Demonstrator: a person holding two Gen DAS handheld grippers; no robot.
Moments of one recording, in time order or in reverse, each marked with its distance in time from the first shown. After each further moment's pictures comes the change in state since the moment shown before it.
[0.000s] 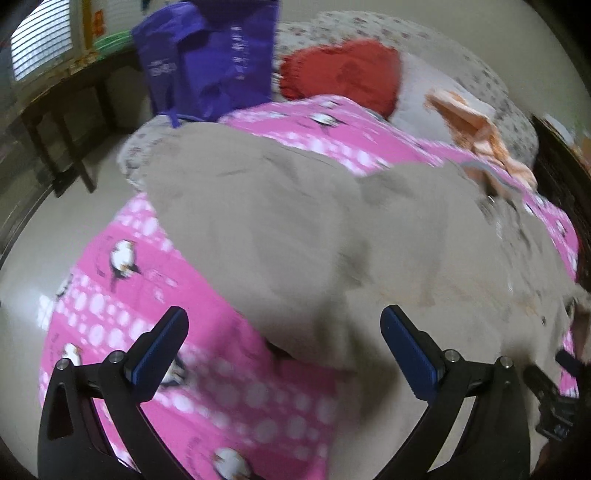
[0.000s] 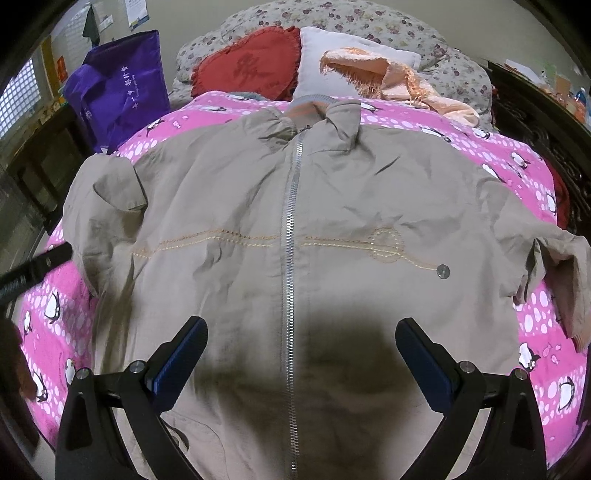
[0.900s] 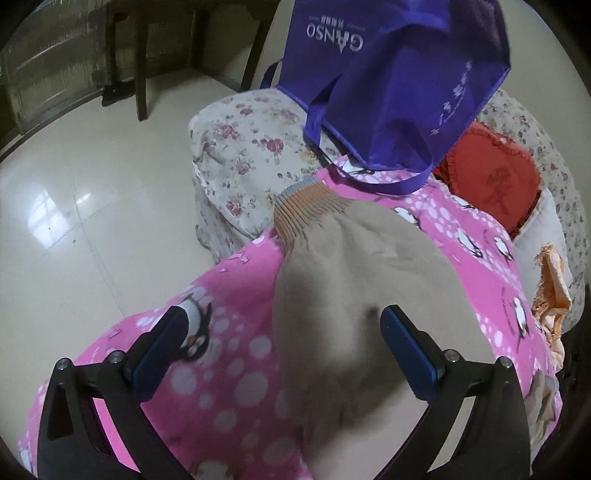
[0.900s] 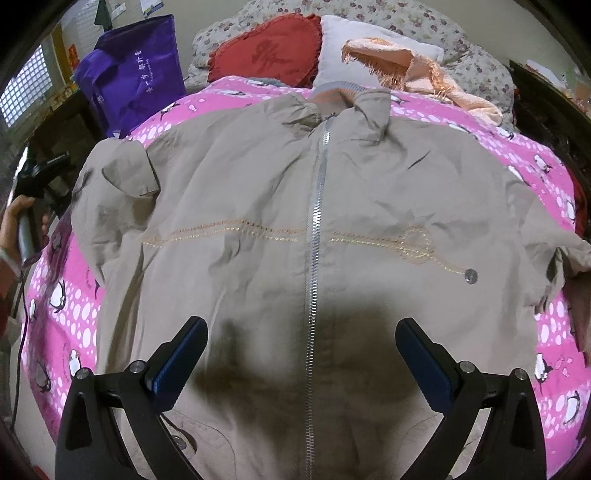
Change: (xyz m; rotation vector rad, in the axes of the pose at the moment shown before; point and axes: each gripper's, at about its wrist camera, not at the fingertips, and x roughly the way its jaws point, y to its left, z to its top) left arm 0.148 0.190 0.115 -0.475 0.040 0.026; right arm 0.018 0.012 0.005 -0.043 0.047 0.056
